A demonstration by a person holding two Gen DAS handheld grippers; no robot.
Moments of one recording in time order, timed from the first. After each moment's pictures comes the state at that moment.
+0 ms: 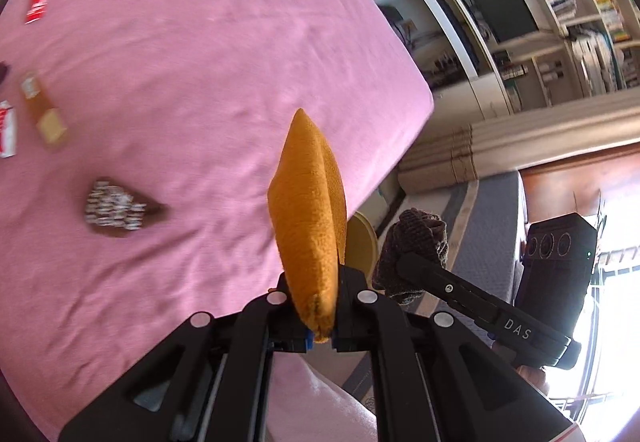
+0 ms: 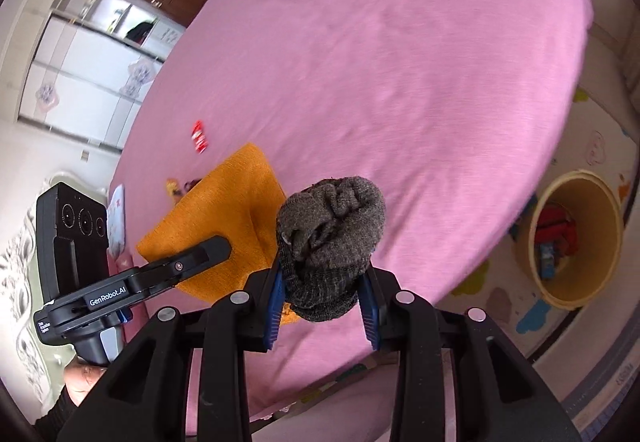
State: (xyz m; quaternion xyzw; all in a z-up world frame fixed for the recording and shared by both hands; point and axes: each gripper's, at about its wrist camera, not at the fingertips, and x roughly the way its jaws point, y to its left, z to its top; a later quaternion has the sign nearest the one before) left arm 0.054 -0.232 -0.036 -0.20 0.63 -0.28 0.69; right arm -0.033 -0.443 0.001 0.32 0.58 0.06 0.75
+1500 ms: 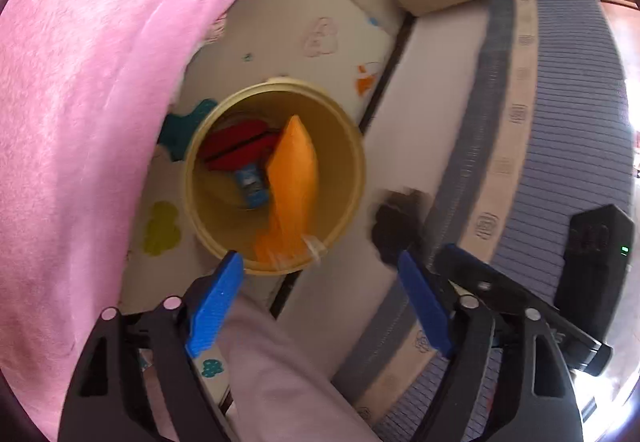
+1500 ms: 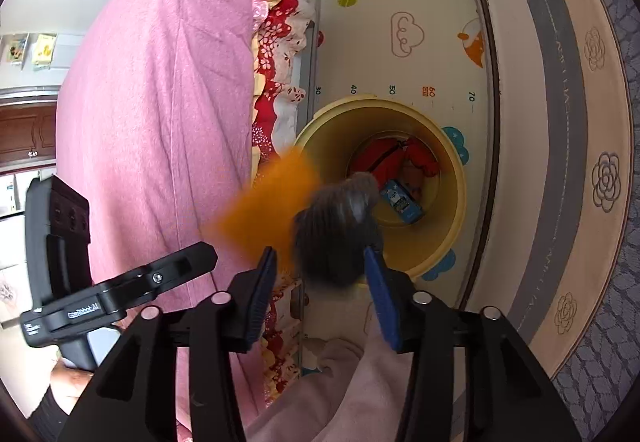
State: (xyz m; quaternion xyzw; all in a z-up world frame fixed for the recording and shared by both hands) left arm 0.024 -0.638 -0.244 0.04 0.79 -0.34 0.51; right arm -0.166 -0.765 -0.186 0.47 0.61 -0.16 0.61
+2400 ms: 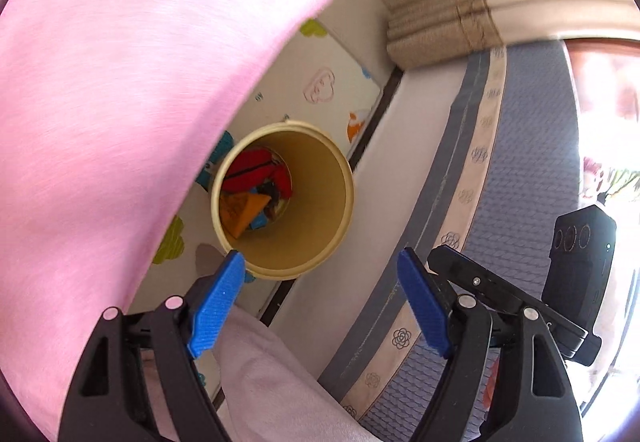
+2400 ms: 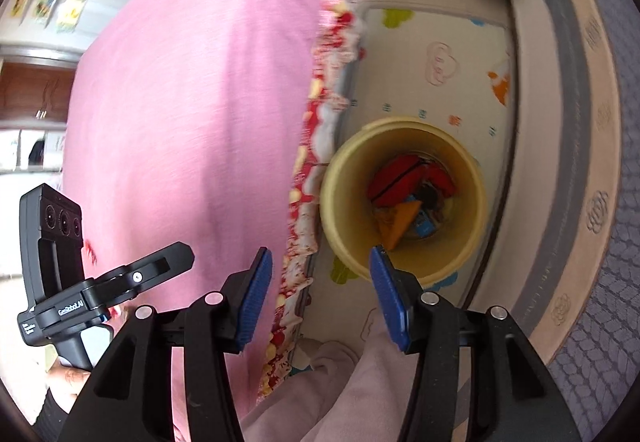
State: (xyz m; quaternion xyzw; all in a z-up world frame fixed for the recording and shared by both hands) left arm 0.052 -0.558 -0.165 -0.05 0.74 -0.34 0.58; right arm -0.110 -0.706 -0.110 0.41 0.61 -0.10 0.67
